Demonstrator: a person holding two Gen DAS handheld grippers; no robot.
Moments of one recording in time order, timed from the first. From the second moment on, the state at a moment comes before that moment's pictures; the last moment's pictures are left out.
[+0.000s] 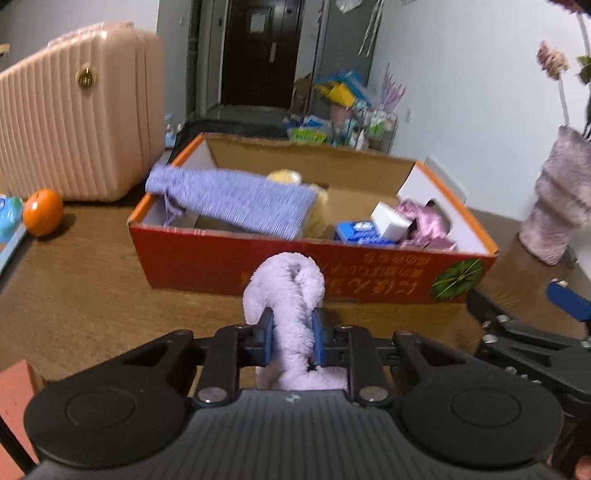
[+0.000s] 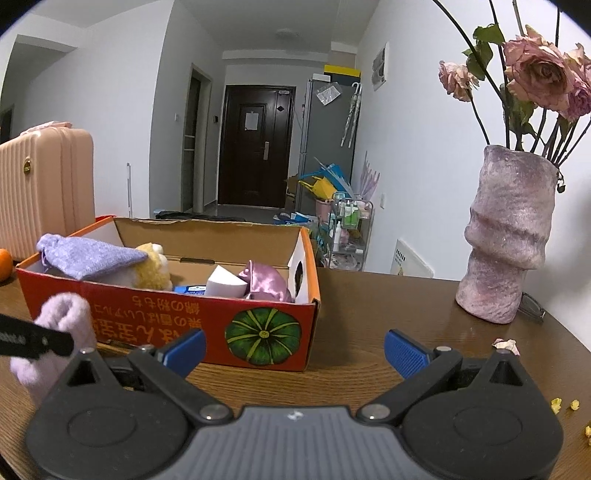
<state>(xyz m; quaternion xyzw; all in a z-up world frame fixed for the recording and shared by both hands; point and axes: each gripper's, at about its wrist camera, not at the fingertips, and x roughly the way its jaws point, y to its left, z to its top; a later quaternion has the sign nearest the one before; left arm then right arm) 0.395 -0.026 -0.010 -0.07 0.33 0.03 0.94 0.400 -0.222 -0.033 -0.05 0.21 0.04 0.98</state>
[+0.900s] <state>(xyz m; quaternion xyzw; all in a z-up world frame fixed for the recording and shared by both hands) 0.454 -0.058 0.038 -0.08 0.17 0.02 0.98 0.432 -0.240 -0.020 0.04 0.14 0.03 0.99</state>
